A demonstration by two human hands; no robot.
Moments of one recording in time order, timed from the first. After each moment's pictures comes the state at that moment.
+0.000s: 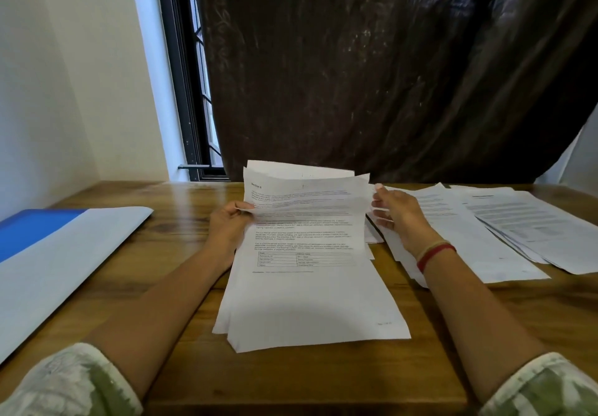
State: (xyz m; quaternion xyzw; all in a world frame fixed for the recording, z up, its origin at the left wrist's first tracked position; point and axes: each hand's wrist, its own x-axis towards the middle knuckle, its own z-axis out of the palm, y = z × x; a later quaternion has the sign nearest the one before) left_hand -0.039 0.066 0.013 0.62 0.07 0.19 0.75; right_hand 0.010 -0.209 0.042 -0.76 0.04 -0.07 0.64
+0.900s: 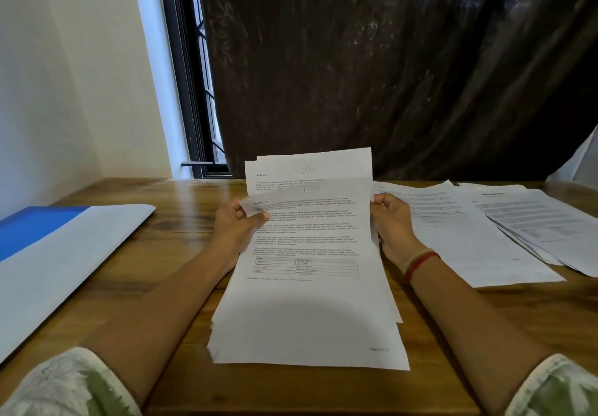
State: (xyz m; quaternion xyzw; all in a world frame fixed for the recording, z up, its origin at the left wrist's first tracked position) left_hand -0.045 0.061 0.011 0.60 0.03 0.17 0.78; right_hand 0.000 -0.179 0.025 -0.70 -0.01 -0.12 0.70
